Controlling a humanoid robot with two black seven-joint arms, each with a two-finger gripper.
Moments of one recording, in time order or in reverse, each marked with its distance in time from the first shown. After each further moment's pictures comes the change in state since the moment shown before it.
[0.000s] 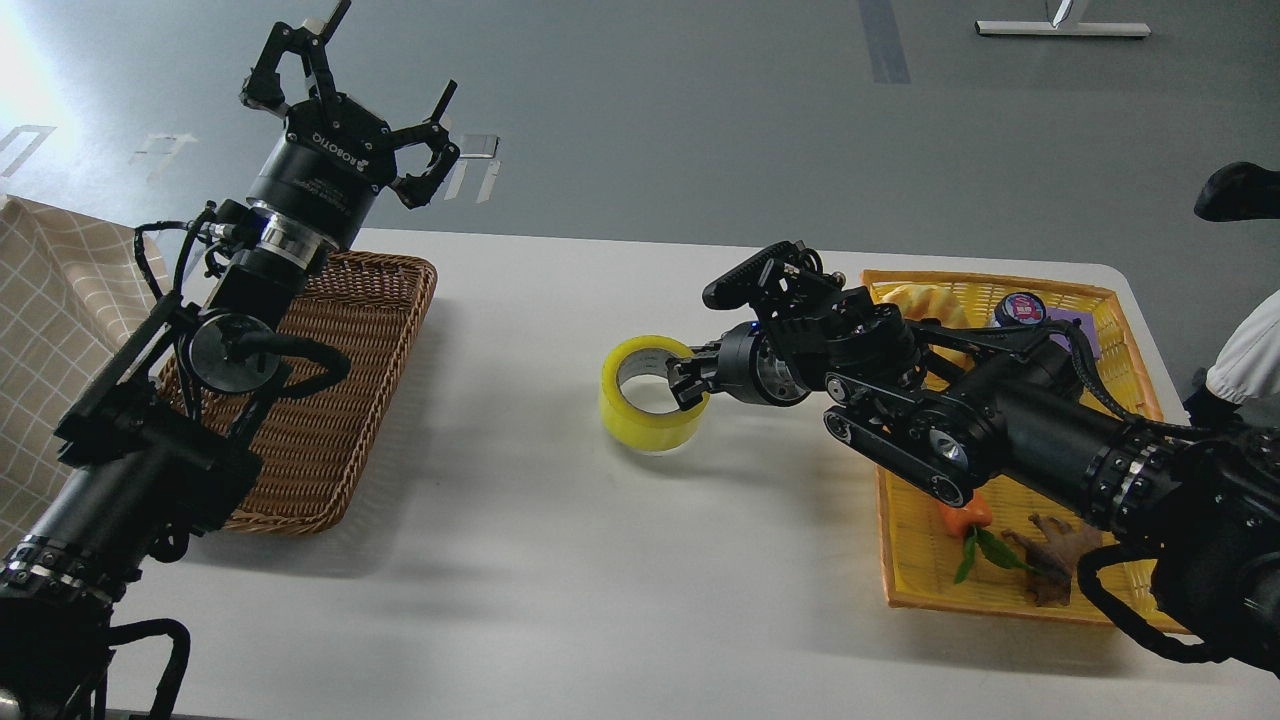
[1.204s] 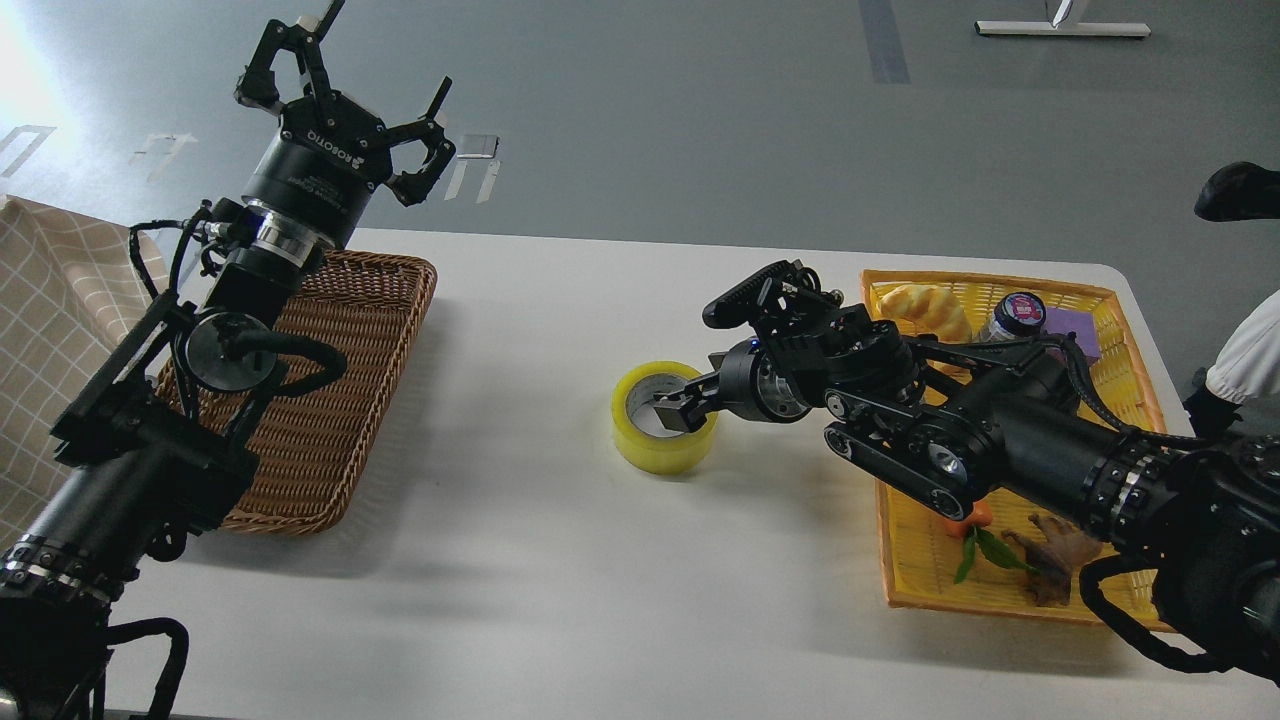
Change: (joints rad) left arm 0.000 0.003 -0.007 0.000 0.000 0.000 -0.001; right arm -0.016 0.000 0.002 0.032 0.018 -0.003 0.001
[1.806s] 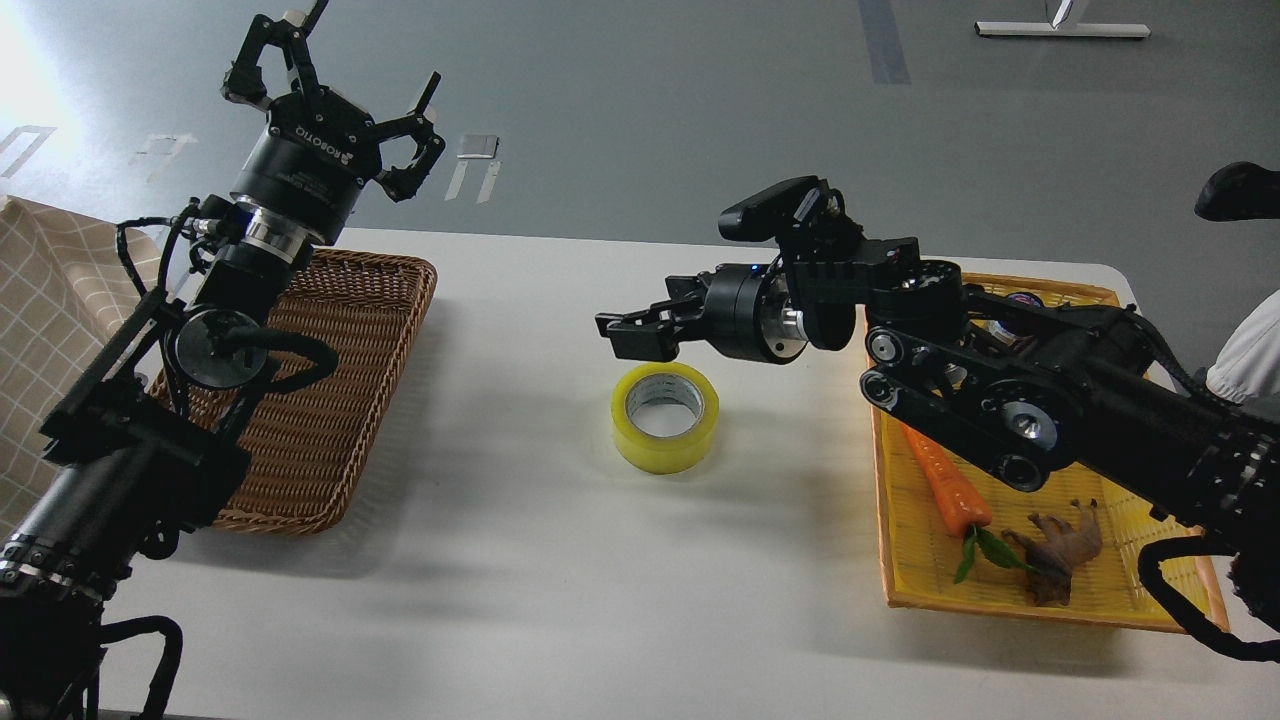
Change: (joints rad) left arm 0.000 0.011 -0.007 0.000 0.000 0.000 0.001; right arm -0.027 -0.224 0.285 0.351 0.117 0.005 0.003
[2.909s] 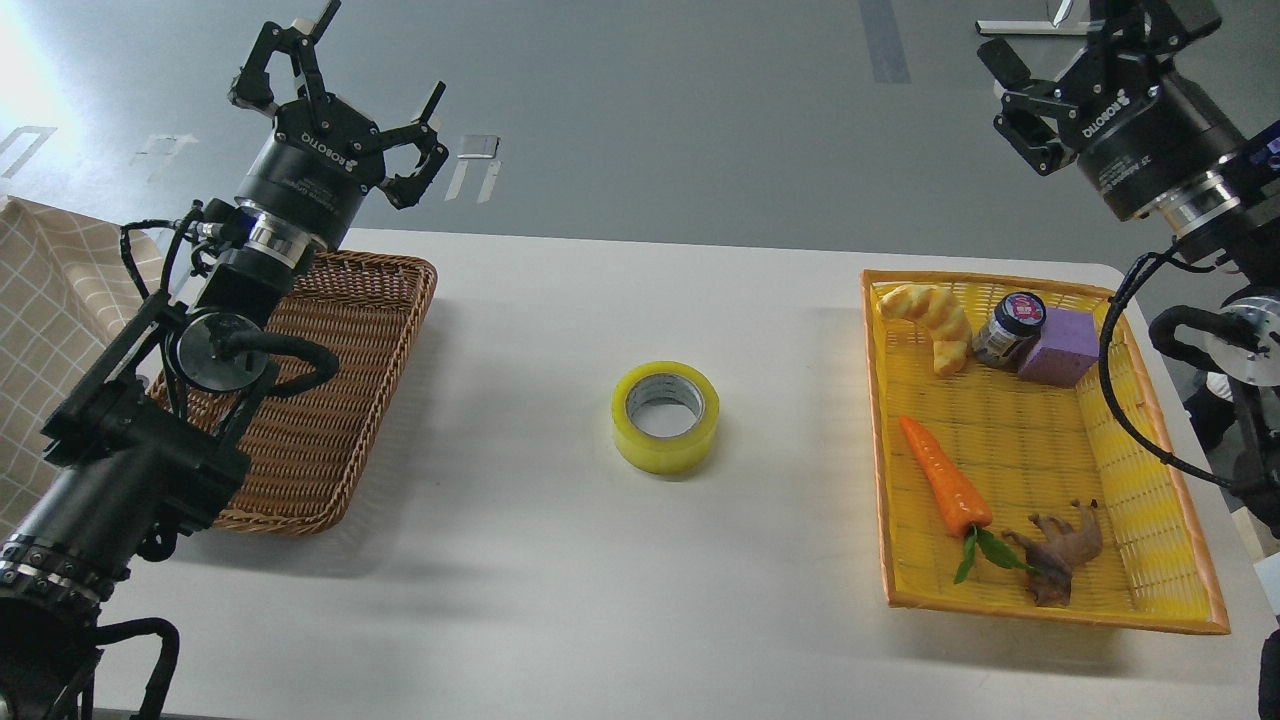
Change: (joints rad) left arm 0.000 0.007 0.014 0.009 0.005 0.000 0.002; right arm -0.410 -0.154 0.853 0.035 0.981 0.028 0.103
